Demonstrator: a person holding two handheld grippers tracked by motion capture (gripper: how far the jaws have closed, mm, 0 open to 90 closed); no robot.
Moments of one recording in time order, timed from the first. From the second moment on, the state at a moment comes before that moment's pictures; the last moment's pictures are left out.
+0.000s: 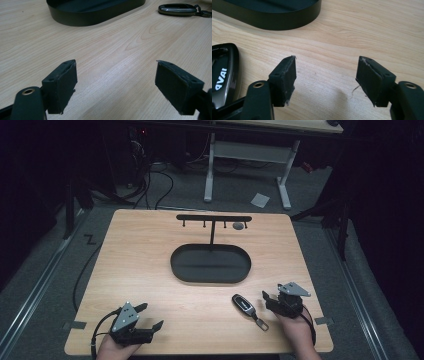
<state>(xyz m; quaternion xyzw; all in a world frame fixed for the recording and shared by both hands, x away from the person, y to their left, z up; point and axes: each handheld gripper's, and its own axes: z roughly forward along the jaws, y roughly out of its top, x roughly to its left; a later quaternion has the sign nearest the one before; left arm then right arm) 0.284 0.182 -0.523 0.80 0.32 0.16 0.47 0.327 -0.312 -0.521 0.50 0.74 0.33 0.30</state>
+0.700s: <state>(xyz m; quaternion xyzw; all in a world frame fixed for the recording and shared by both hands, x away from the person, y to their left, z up) 0.285 0.181 -0.522 0.80 0.32 0.16 0.47 0.325 -0.309 -0.522 0.50 0.74 0.35 0.29</state>
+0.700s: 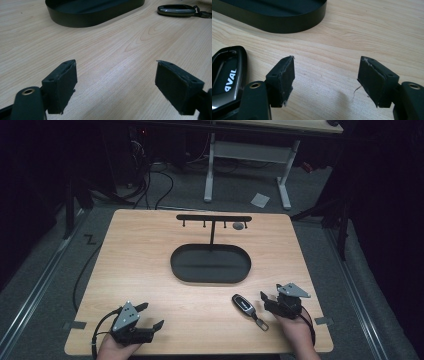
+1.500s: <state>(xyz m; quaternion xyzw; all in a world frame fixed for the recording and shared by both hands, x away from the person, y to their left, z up) 0.283 0.184 -0.522 0.80 0.32 0.16 0.48 0.338 -0.286 -0.505 0.50 0.78 0.31 0.22</state>
